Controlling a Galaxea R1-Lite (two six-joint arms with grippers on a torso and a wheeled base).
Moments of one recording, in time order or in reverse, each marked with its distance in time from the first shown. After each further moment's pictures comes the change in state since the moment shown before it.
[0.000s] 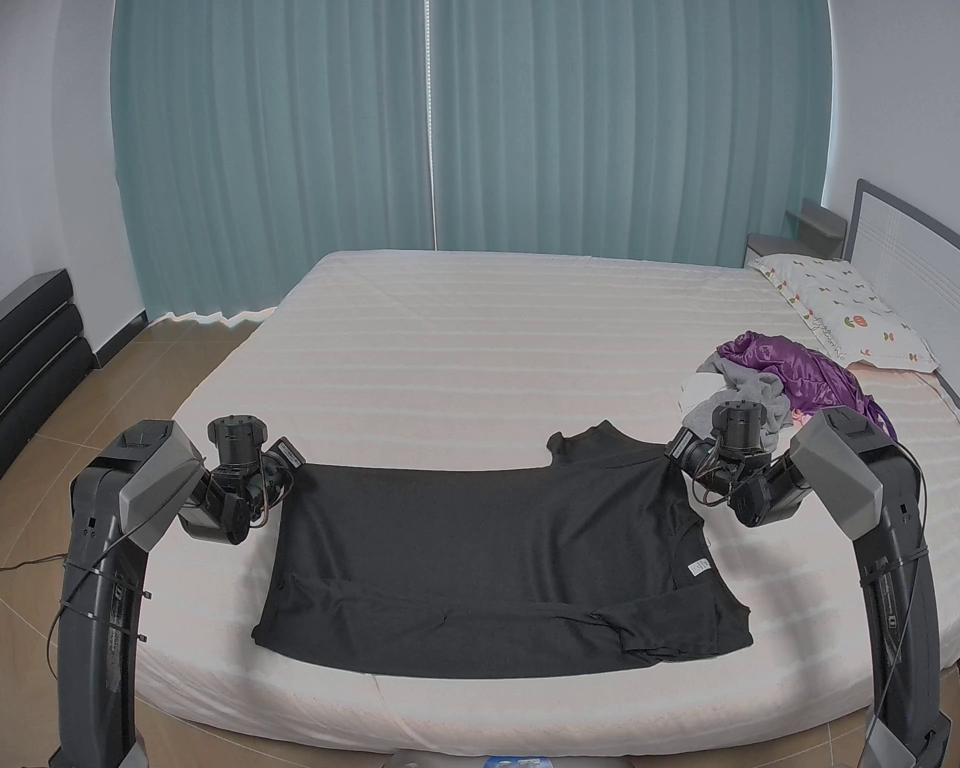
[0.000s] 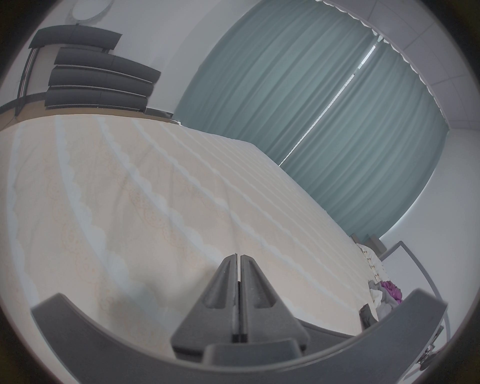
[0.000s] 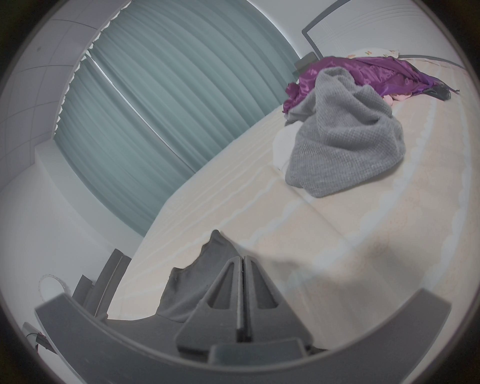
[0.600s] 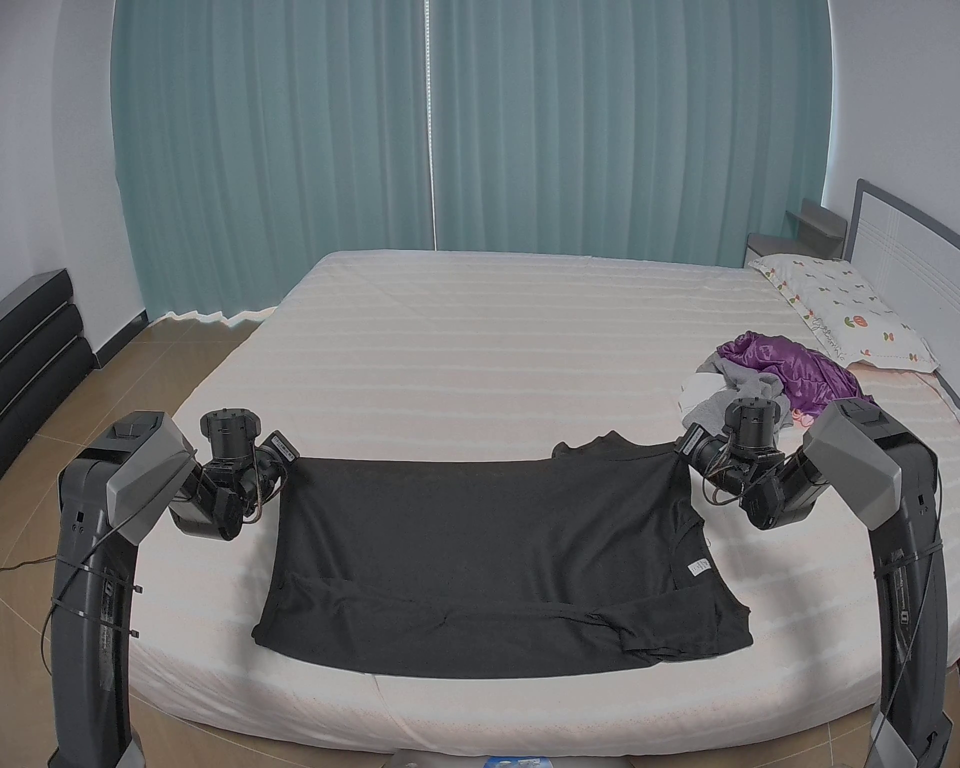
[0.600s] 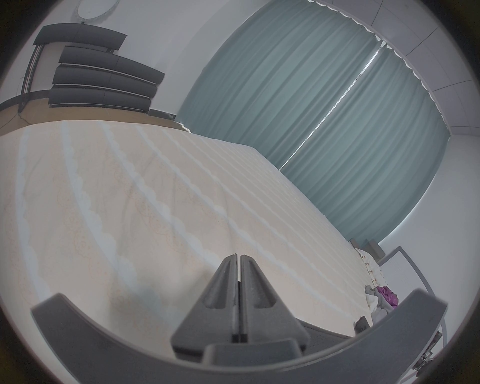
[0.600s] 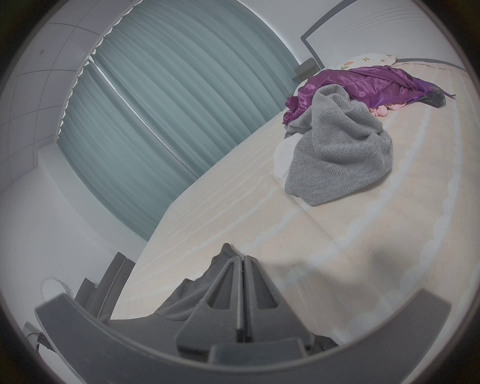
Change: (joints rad) left arm 0.007 -0.055 0.055 -0.007 0.008 -0.019; right arm -0.009 -0.083 0.147 -0.096 -0.003 0.007
